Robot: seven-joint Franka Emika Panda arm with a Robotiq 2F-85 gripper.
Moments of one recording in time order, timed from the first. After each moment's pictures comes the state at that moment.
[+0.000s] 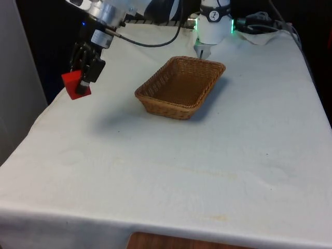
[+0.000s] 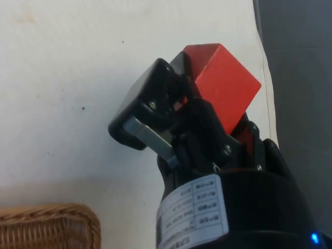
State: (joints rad) arm 0.09 0.56 -0.53 -1.98 -0.23 3.03 0.76
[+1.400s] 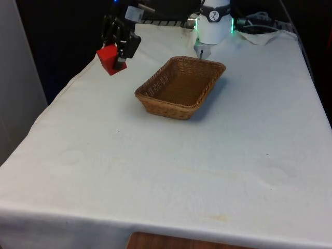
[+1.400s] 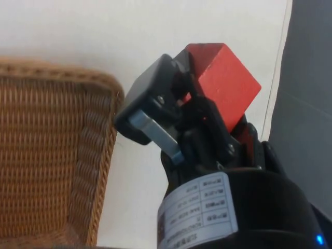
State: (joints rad) arm 0.12 0.27 -0.45 -2.14 -0.47 2.66 0.83
